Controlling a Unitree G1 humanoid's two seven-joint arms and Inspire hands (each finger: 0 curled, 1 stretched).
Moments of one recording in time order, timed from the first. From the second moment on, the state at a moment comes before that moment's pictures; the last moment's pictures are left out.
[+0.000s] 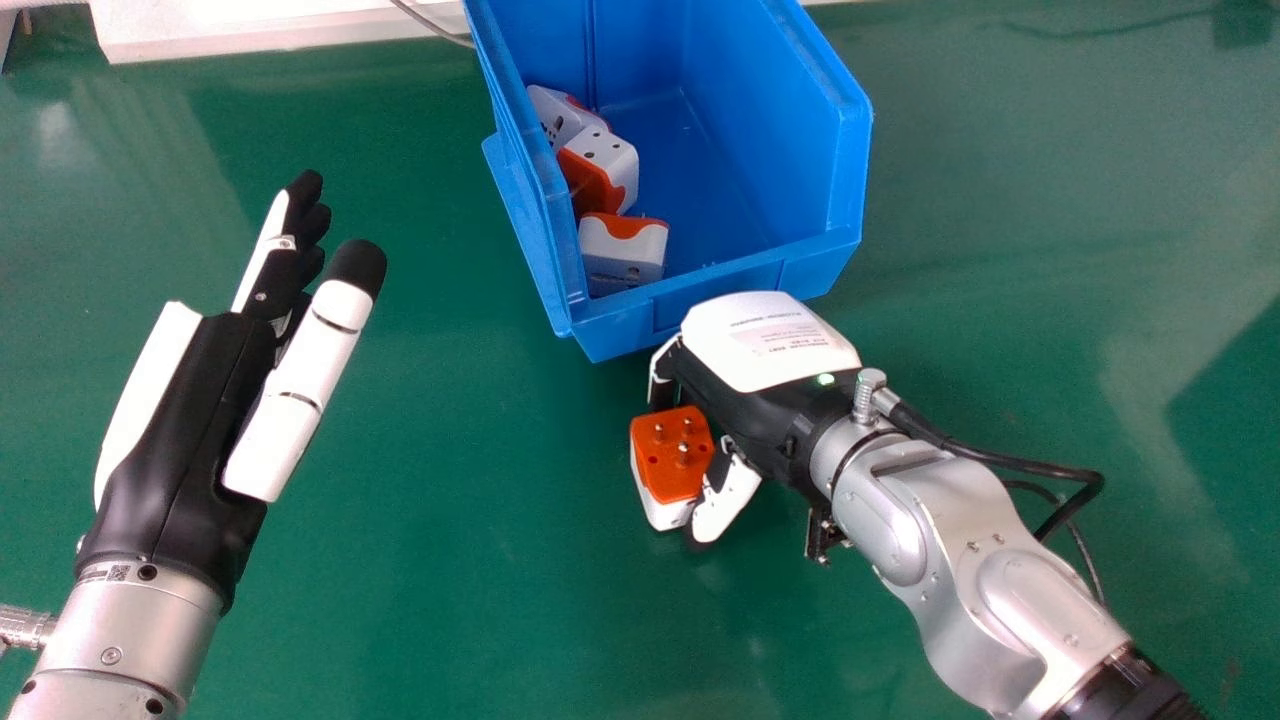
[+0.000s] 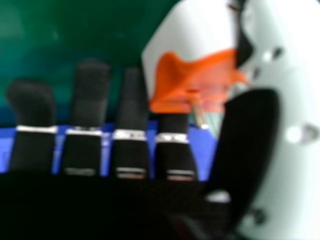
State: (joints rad) left arm 0.35 0.26 0.19 -0.71 0.04 0.32 -0.23; right arm -0.42 -0.28 0.60 0.24 -0.90 0.20 0.23
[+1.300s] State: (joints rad) left arm 0.31 0.29 0.20 -0.65 0.04 0.31 -0.23; right arm 0.15 -0.28 0.40 -0.52 -0.84 0.30 0.20
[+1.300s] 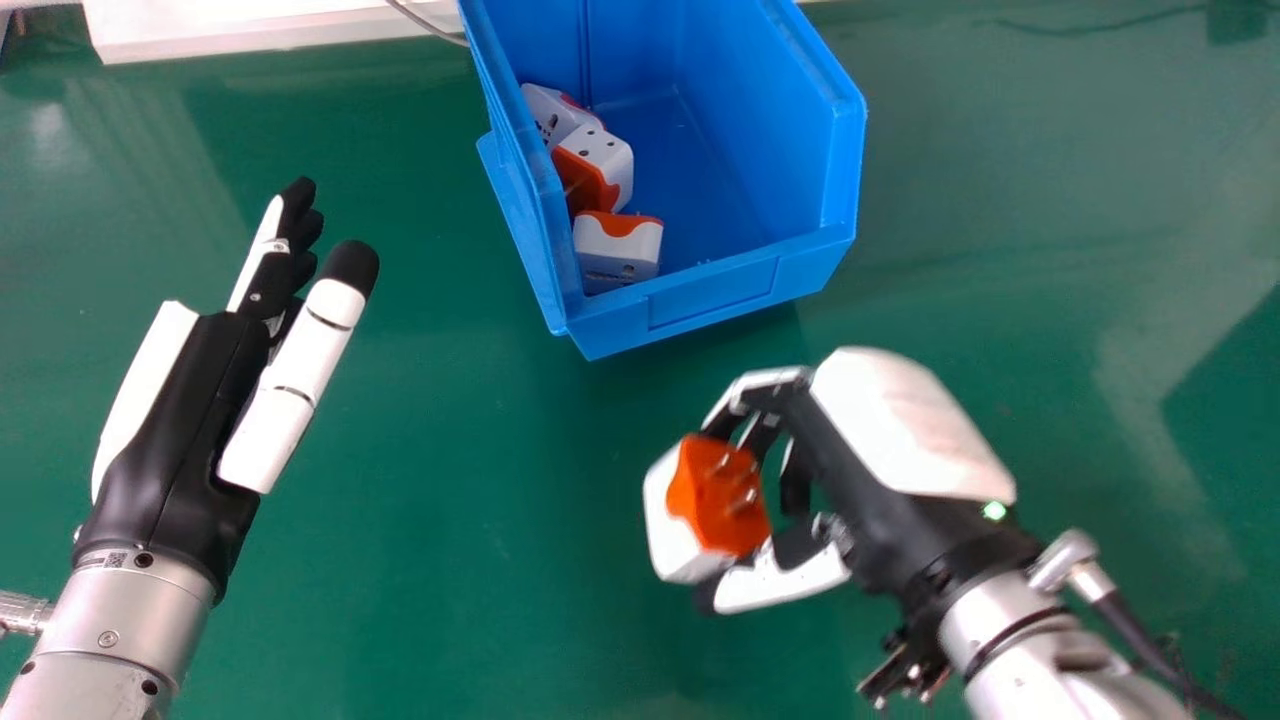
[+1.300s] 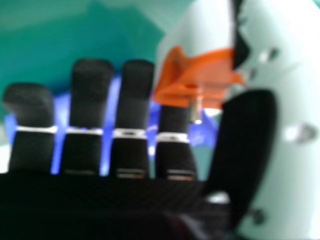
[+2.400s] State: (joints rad) left arm 0.31 0.29 0.19 -0.60 0.04 0.28 -0.23; right arm -0.60 -0.21 0.31 0.12 -0.86 0.16 0.04
